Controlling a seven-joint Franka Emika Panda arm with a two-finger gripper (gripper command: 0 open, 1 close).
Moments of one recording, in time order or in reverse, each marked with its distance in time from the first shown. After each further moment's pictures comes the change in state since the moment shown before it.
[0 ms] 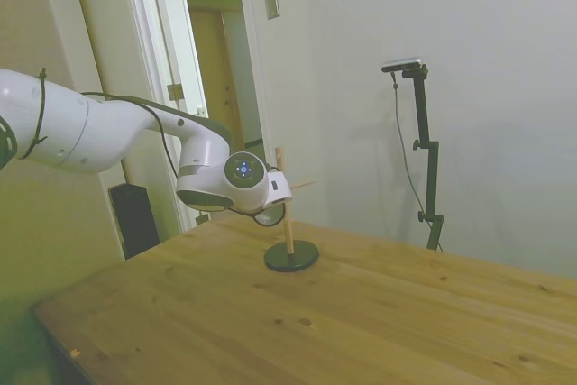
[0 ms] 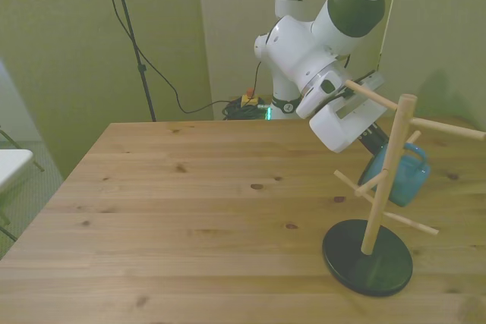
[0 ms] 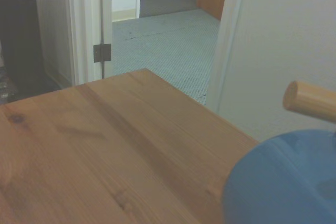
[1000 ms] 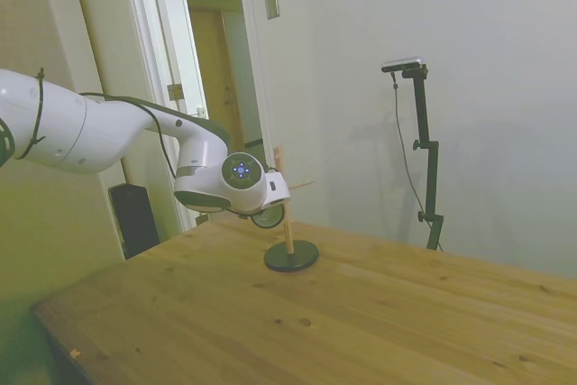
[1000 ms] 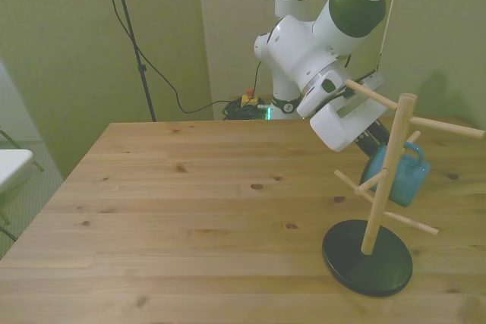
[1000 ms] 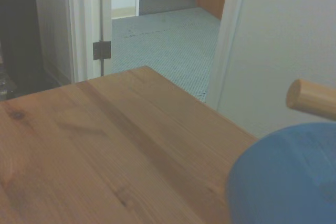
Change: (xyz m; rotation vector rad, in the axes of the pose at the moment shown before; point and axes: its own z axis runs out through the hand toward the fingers) arm -0.003 -0.002 0.001 -0.007 -0.002 -0.007
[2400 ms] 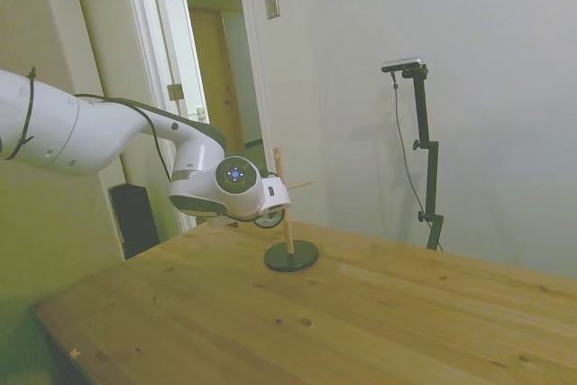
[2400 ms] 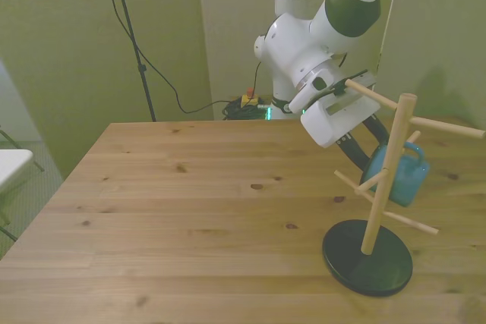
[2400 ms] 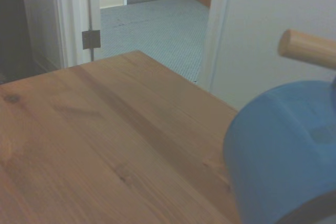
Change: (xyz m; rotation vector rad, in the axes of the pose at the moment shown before) arm -0.016 0.005 -0.009 -0.034 -0.006 0.018
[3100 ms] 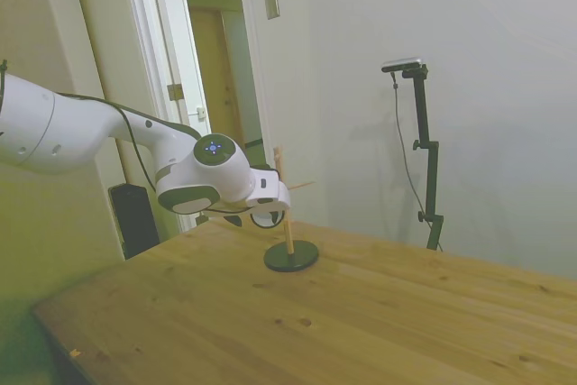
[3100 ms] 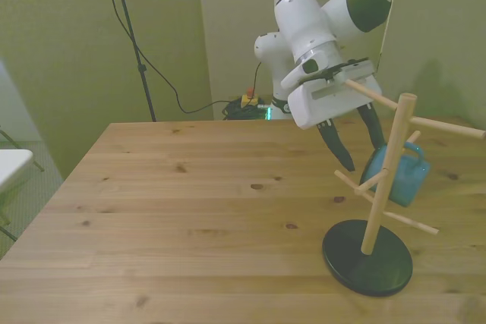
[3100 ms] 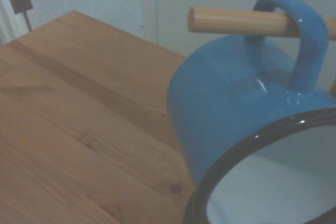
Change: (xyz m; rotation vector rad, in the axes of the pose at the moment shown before) arm 0.006 -0.013 -0.029 -0.197 -0.033 0.210
